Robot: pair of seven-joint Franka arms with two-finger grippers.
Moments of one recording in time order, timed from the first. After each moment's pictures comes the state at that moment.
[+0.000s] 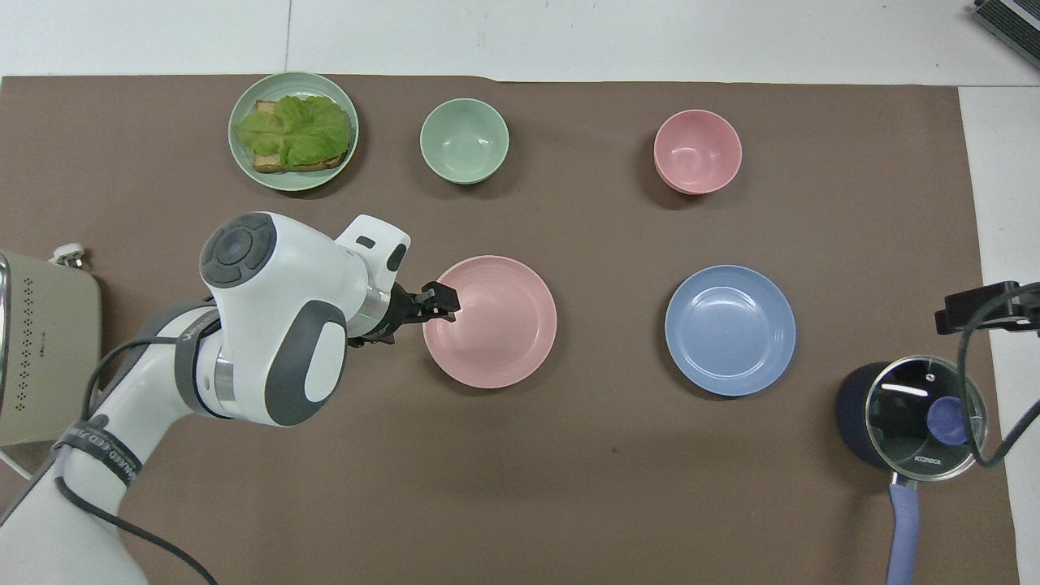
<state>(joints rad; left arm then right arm) -0.46 0.14 0.12 -1.87 -0.28 2.04 -0.43 0.06 -0.12 -0.11 -1.68 -0.01 1.52 0.01</state>
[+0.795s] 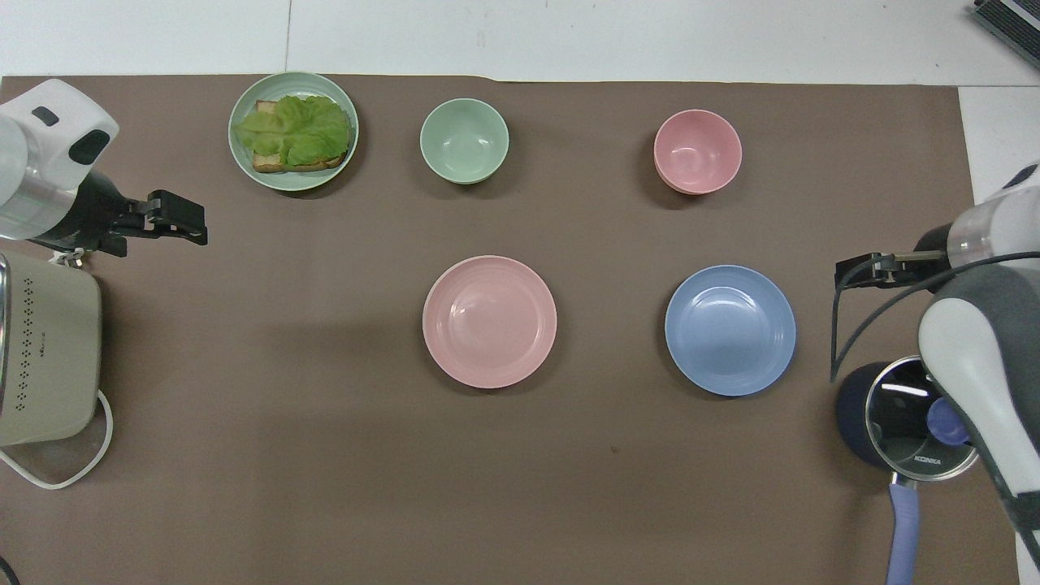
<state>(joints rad) -0.19 0.13 0.13 -1.62 -0.08 1.73 -0.09 0.06 0.05 -0.11 -1.91 -0.01 1.96 -0.03</state>
